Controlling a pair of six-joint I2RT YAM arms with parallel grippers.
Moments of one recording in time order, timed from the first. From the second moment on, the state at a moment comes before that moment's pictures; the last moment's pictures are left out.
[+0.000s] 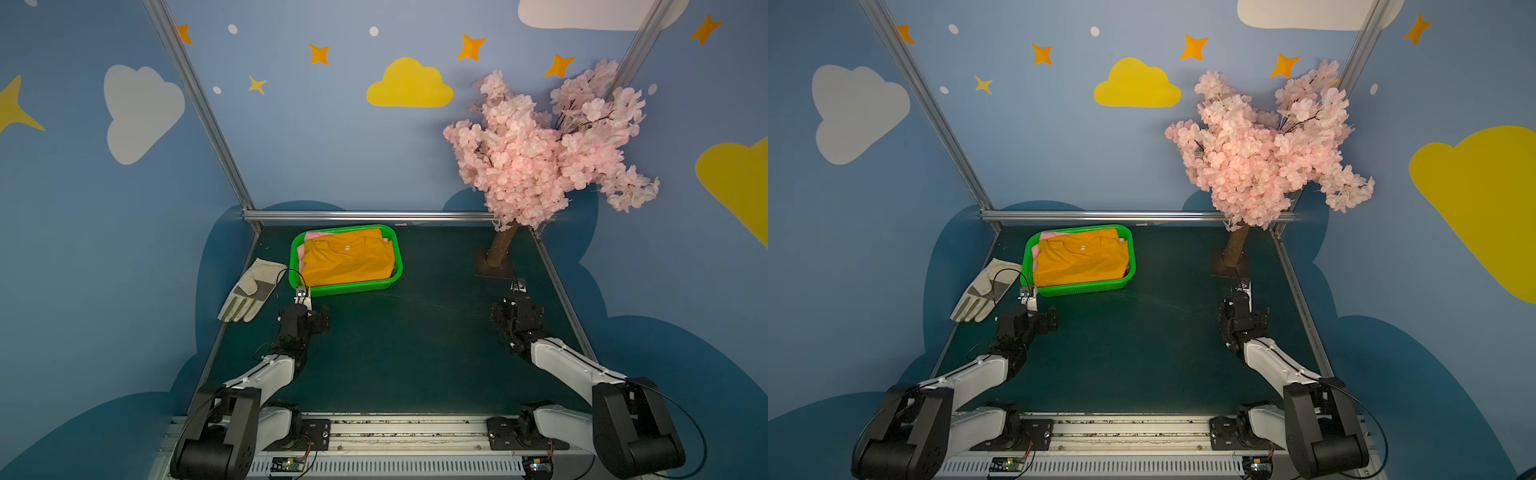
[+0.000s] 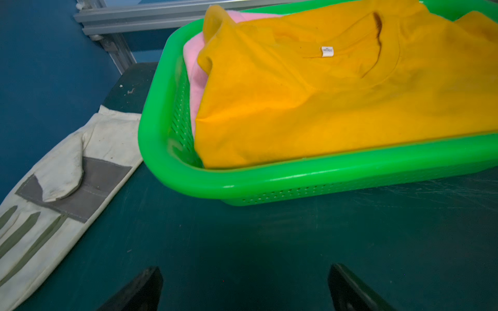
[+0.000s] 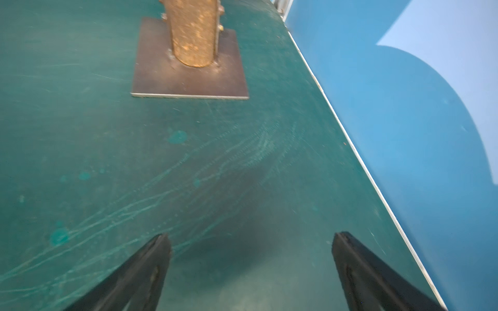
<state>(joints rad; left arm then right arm) -0.09 1.24 0.28 0.49 -0.14 0.00 0.23 1.24 0.46 0.11 0.53 0.08</state>
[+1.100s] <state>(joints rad) -0.06 1.56 0.34 0.83 0.04 0.07 0.09 1.49 0.44 0.54 0.28 0.00</state>
